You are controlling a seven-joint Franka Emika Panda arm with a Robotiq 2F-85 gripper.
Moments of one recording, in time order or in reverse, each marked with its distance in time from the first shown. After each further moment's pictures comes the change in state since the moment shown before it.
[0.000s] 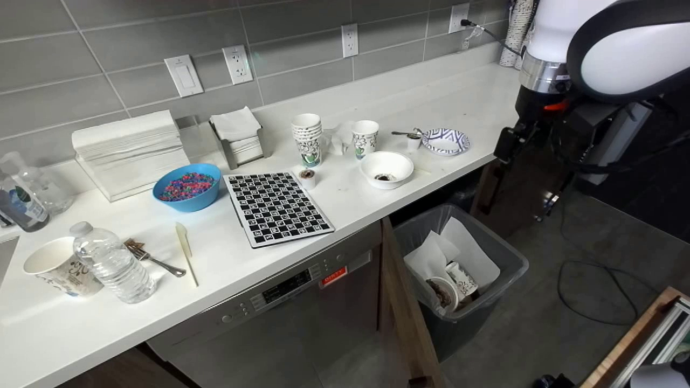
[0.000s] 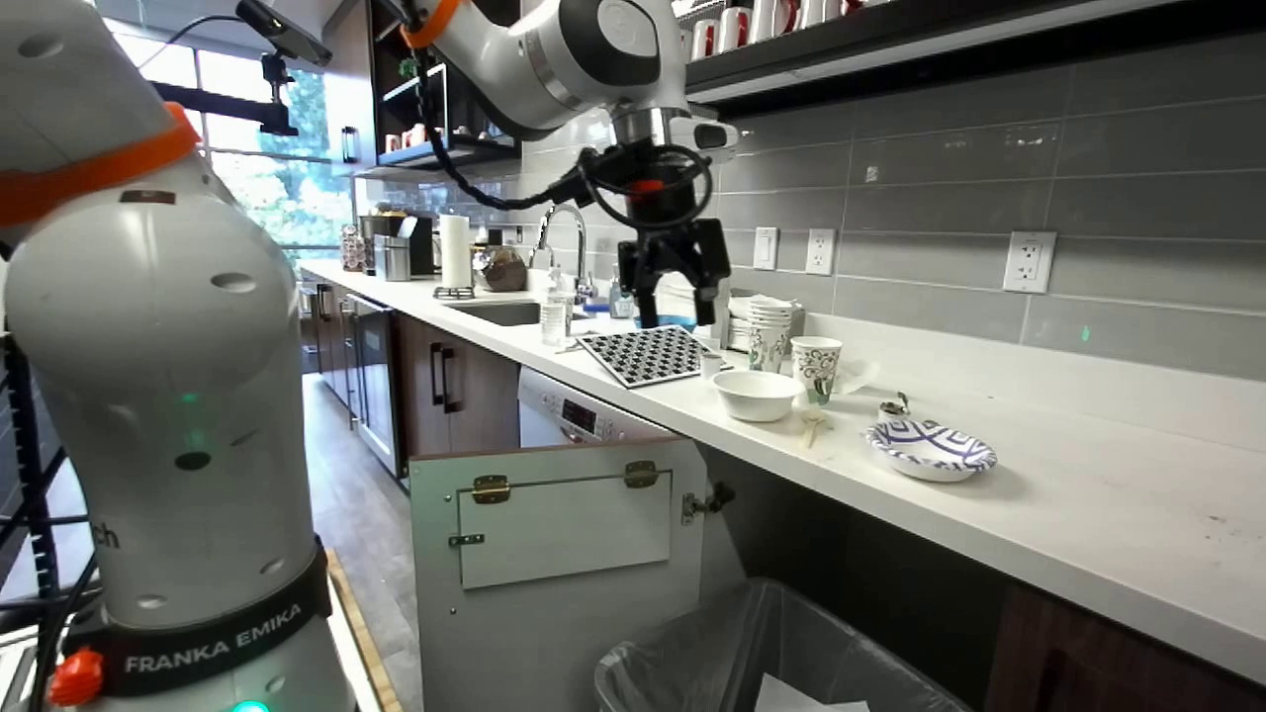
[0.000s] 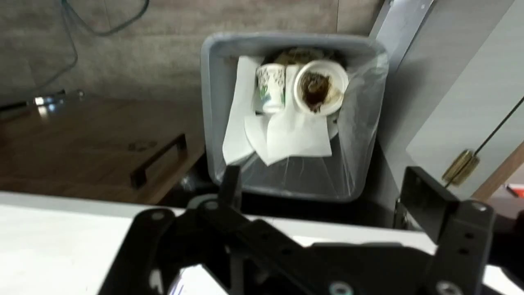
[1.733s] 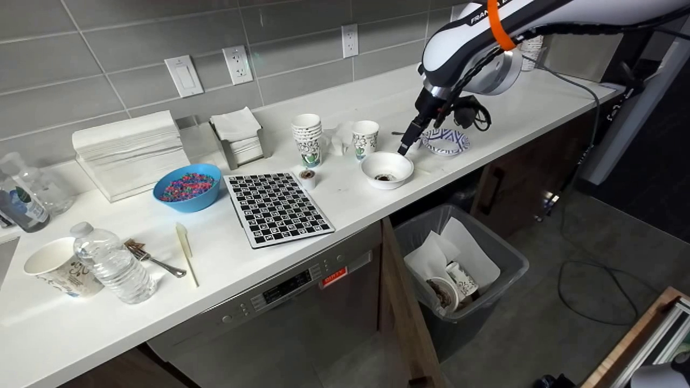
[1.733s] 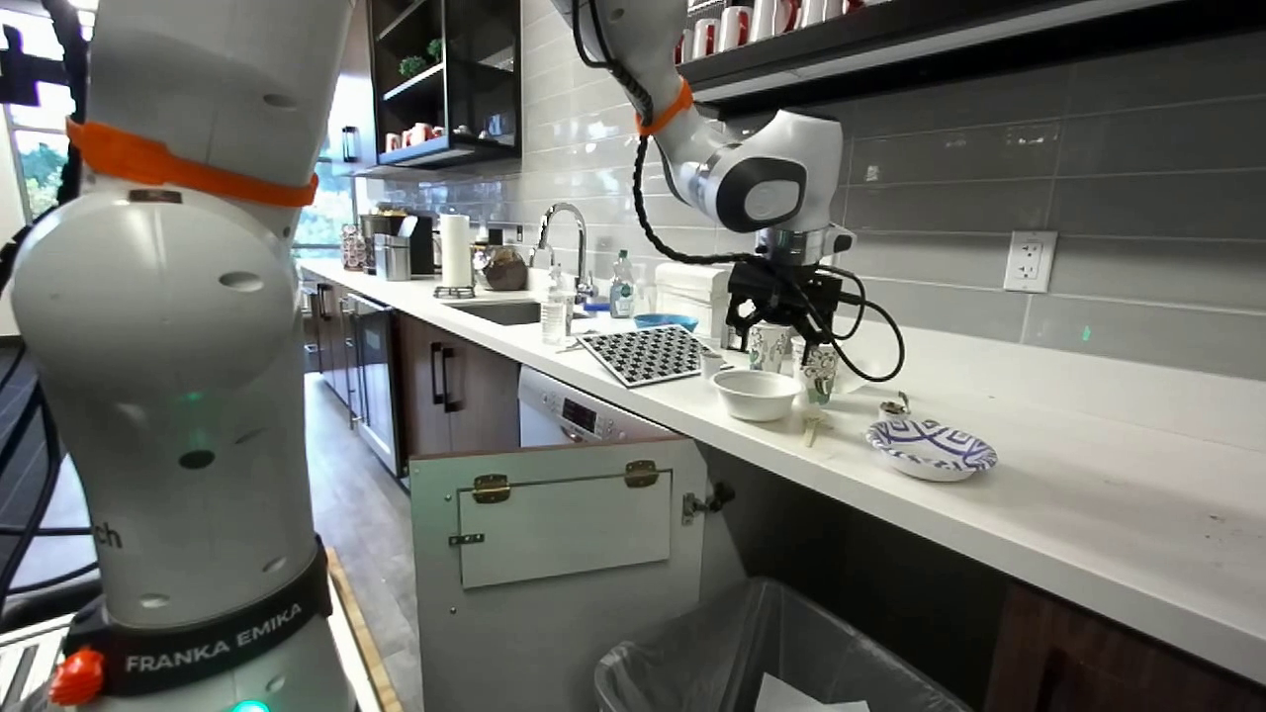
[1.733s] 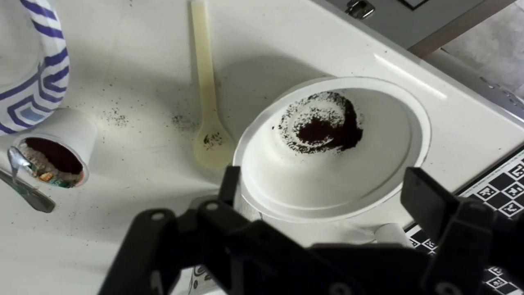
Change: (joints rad) arm 0.021 0.758 -0.059 0.566 0.612 0.377 -0.941
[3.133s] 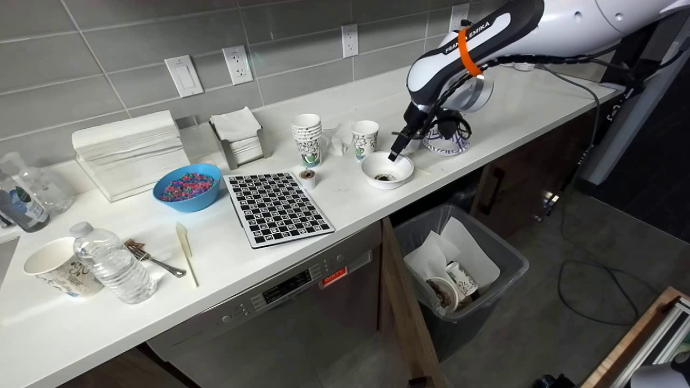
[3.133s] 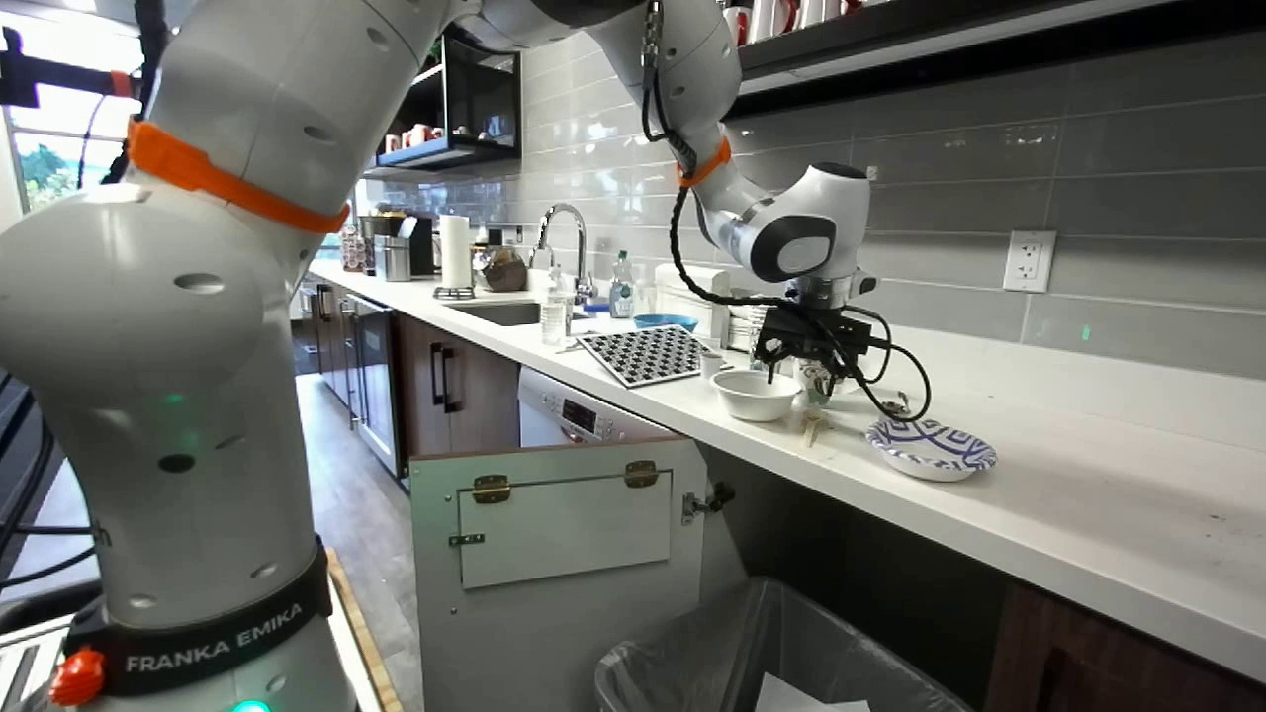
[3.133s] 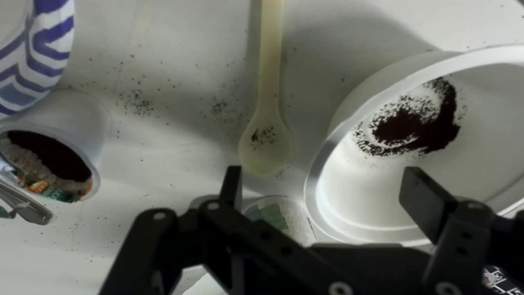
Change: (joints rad) arm -0.118 0.235 0.111 0.192 -0.038 0.061 -0.034
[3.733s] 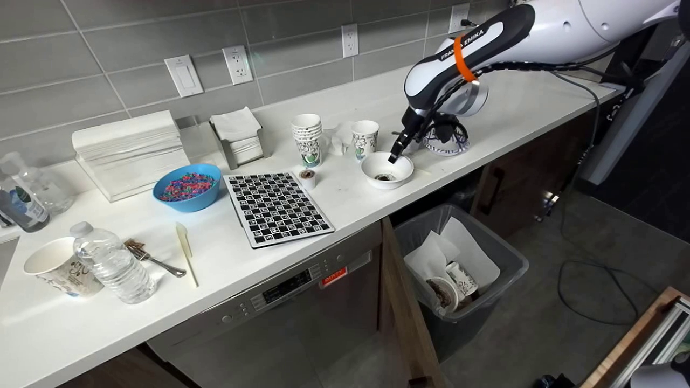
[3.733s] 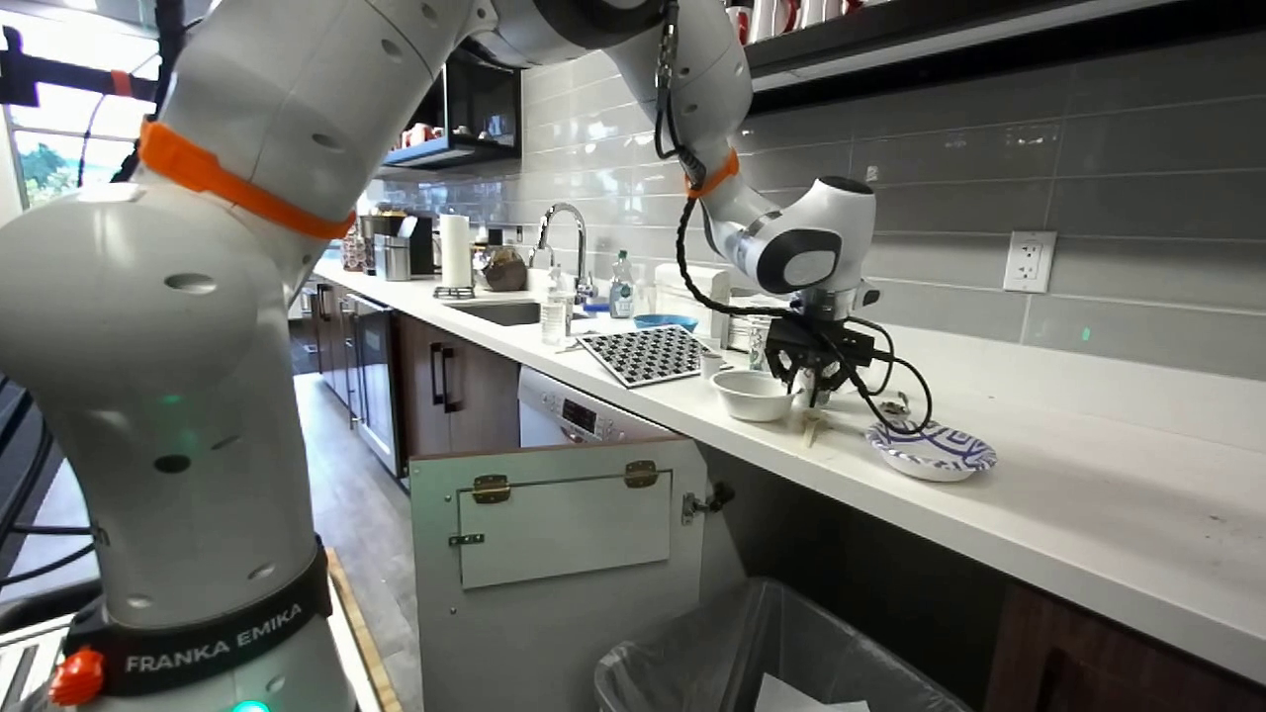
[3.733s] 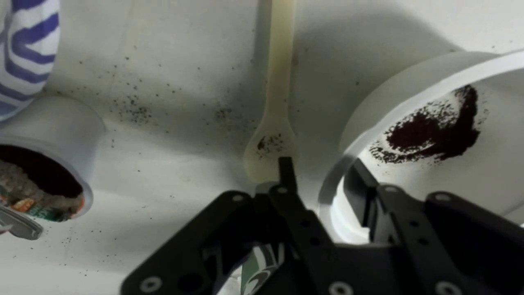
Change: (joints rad) arm -0.025 0.051 0.026 0.039 -0.010 0.000 -0.001
